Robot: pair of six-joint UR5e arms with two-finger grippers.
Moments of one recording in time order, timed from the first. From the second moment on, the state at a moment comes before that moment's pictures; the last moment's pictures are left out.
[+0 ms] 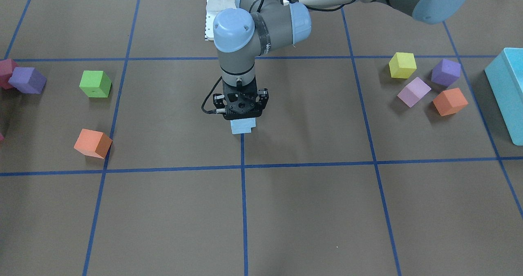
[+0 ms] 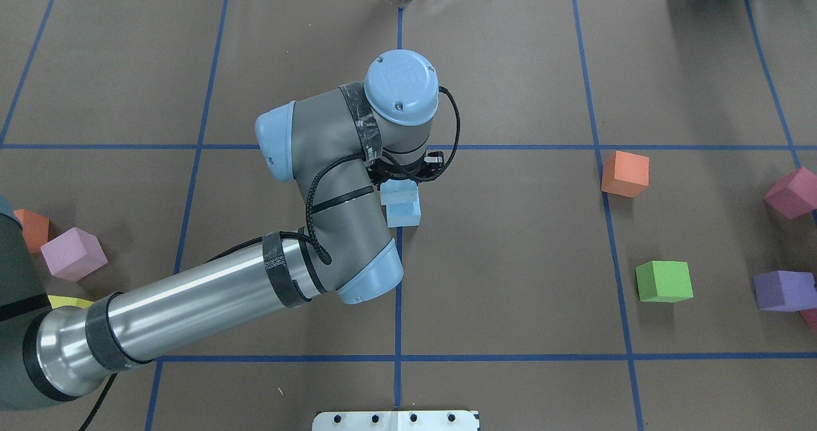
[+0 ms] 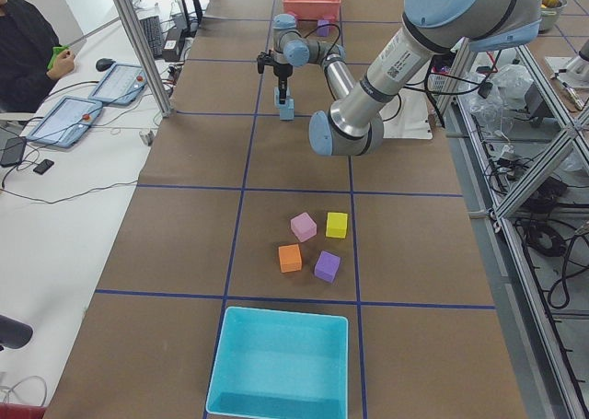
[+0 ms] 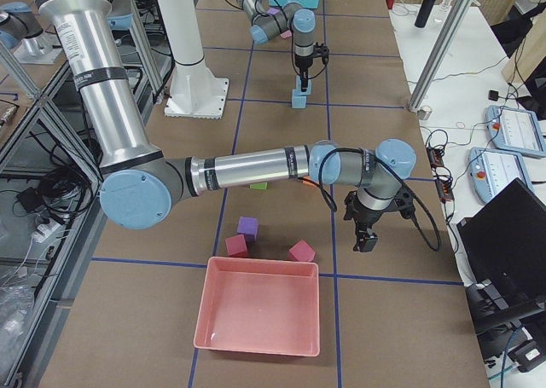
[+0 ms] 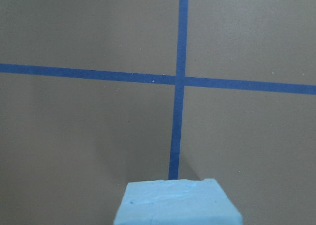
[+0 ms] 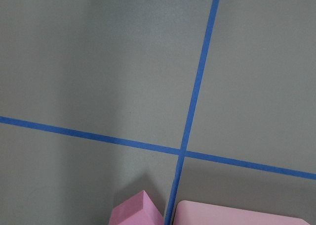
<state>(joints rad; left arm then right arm) -0.54 -2.56 -1.39 -1.49 -1.86 -1.26 1.52 -1.26 1.44 -1.80 2.27 -0.18</state>
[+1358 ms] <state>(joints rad) -0.51 -2.55 -1.41 -1.48 -1.86 -1.26 1.52 -1.25 1.44 -1.80 2.27 -0.18</state>
